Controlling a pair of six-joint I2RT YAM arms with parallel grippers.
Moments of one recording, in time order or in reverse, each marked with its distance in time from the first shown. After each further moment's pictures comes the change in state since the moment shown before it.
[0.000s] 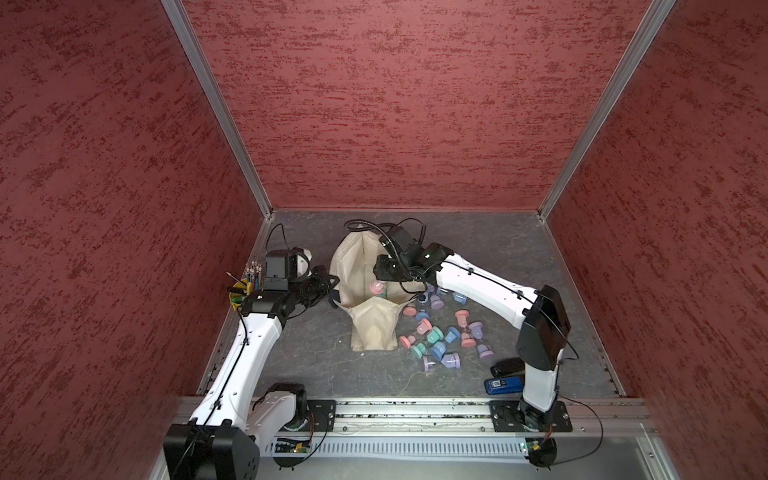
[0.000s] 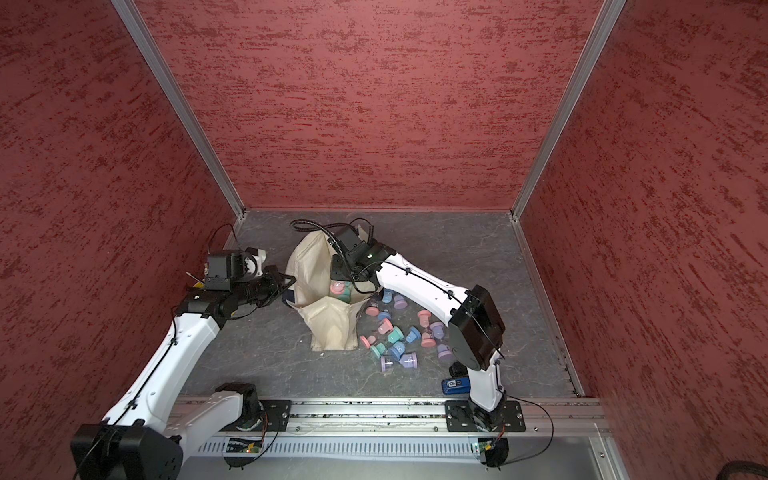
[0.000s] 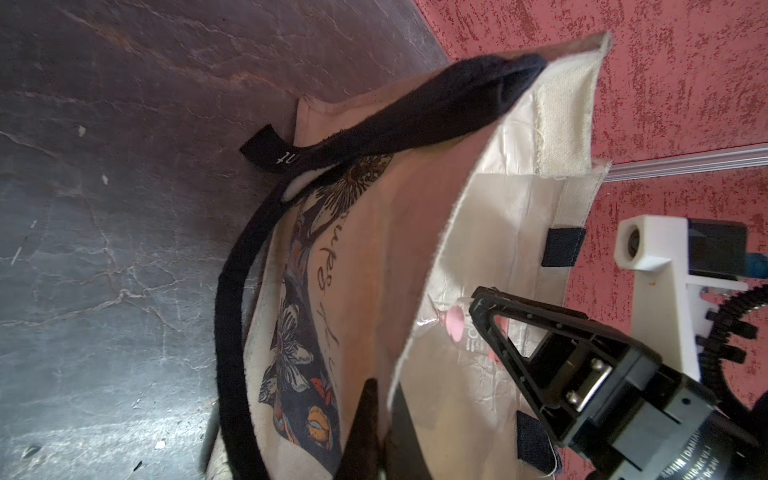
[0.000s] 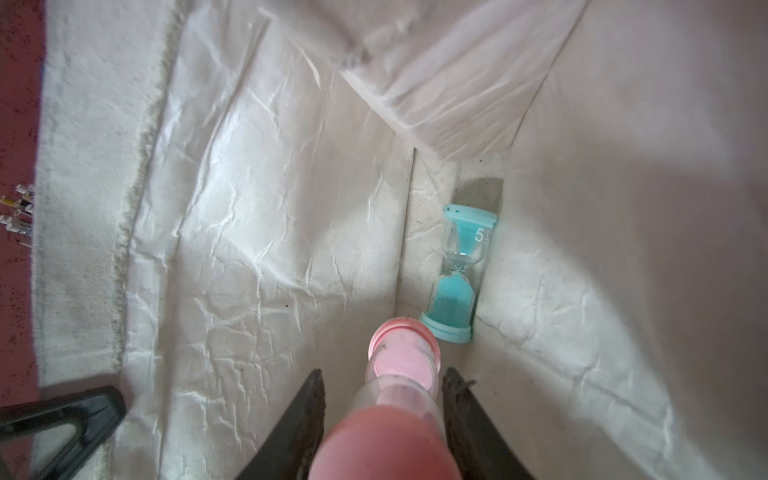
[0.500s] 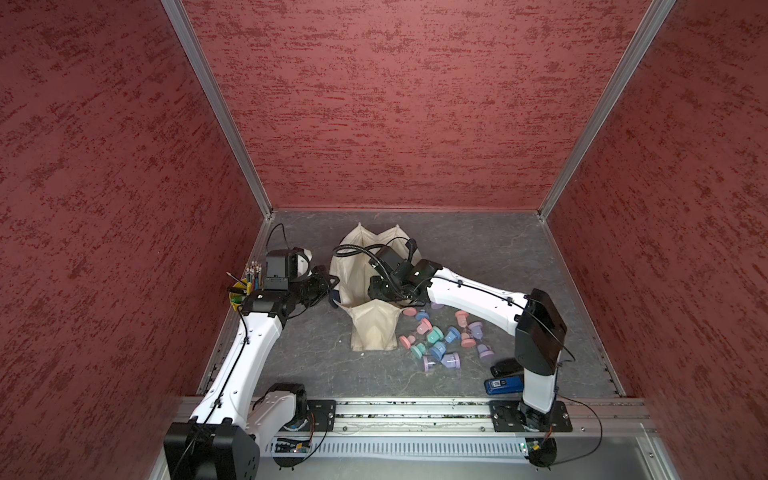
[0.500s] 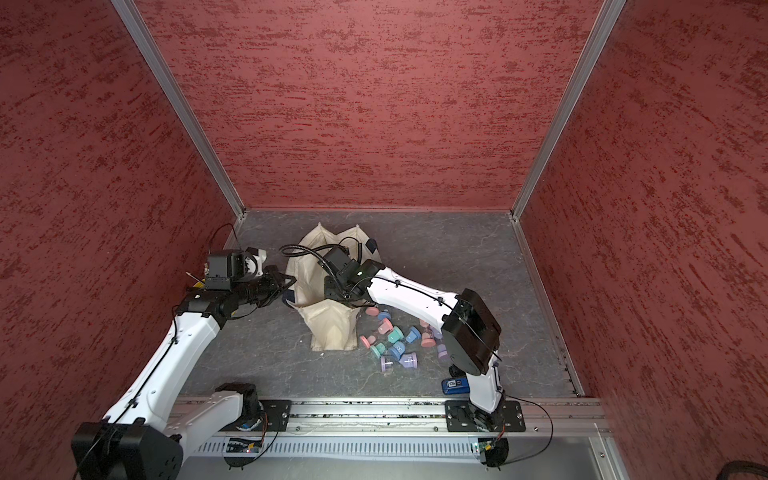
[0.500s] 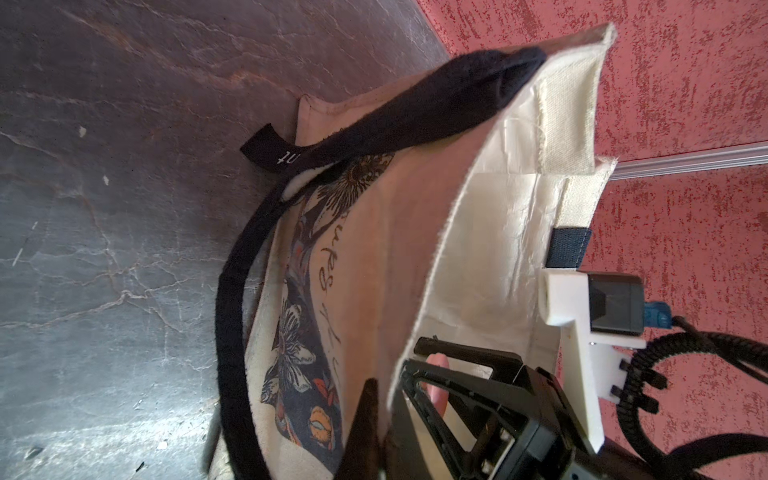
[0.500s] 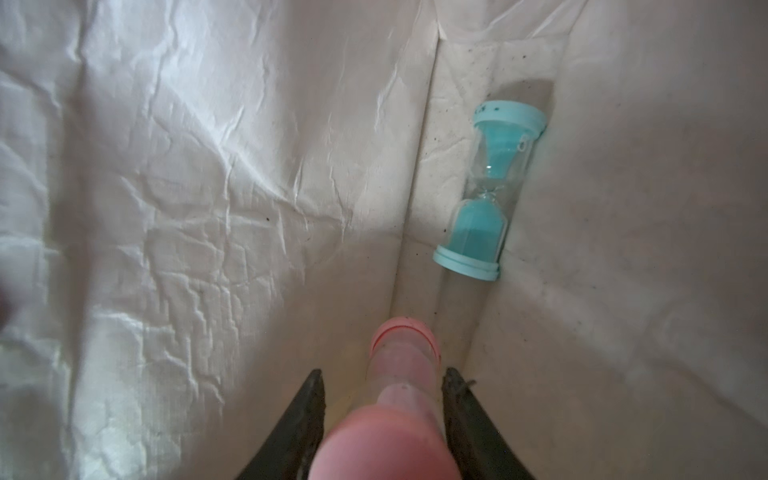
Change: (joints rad) left arm 0.000 0.010 0.000 0.000 0.000 0.007; right arm 0.090 0.000 -0.101 0.016 -0.003 0.029
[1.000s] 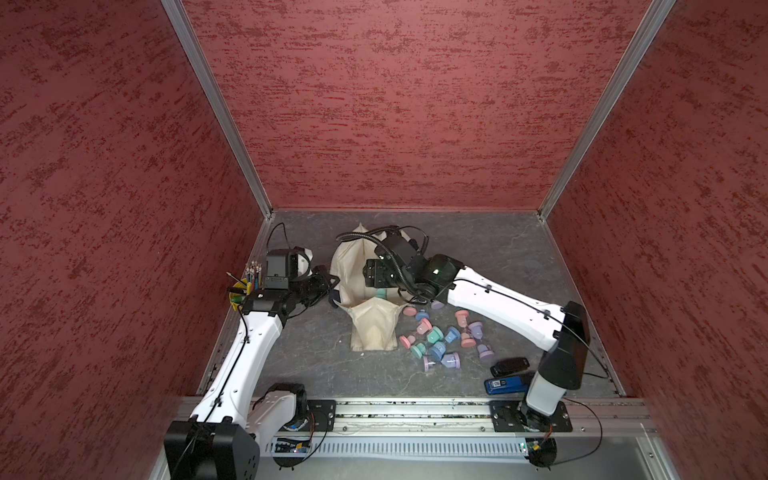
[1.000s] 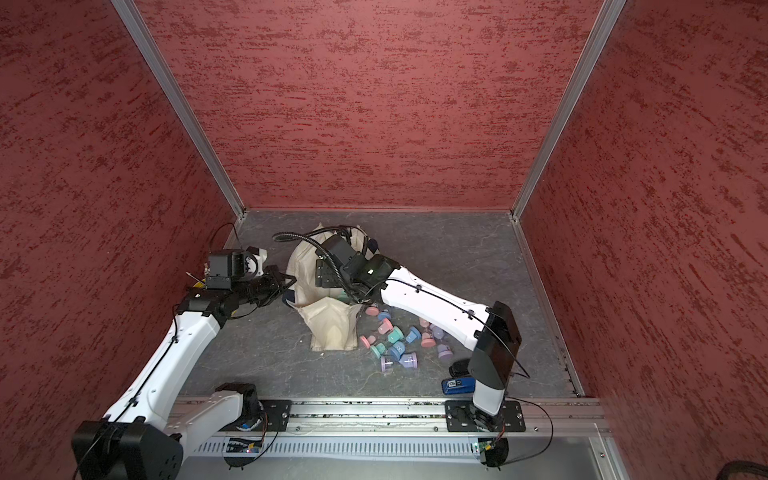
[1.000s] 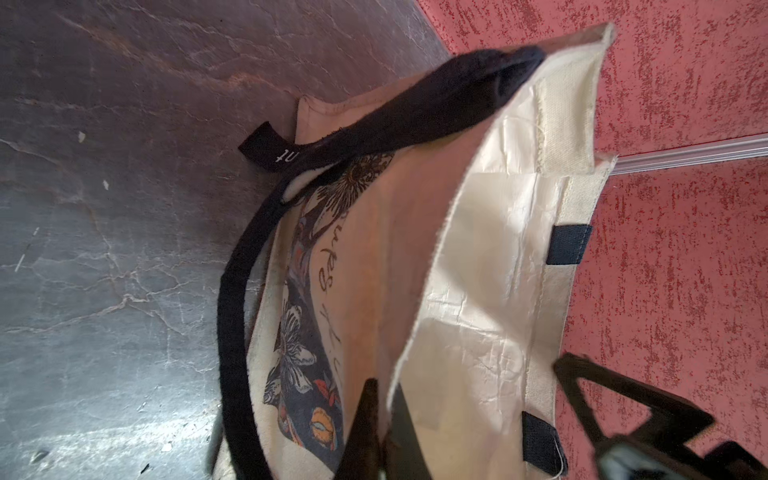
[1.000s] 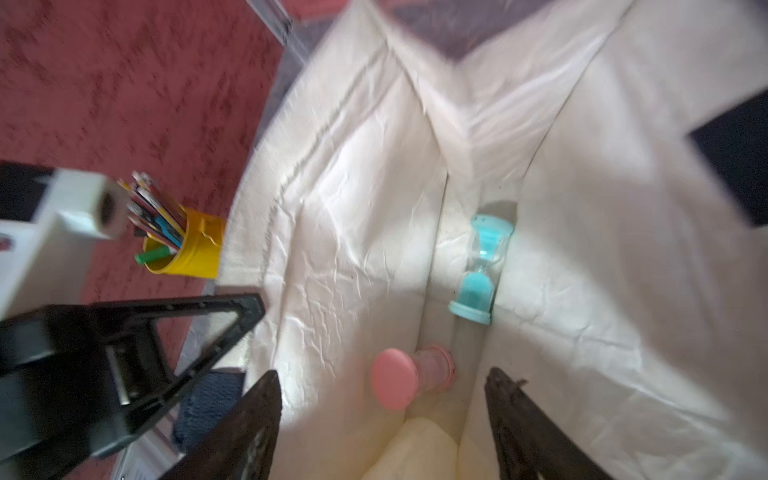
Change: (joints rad) left arm -0.005 0.002 0.010 -0.004 0.000 0.020; right arm 0.037 -0.188 0.076 -0.022 0.245 -0.016
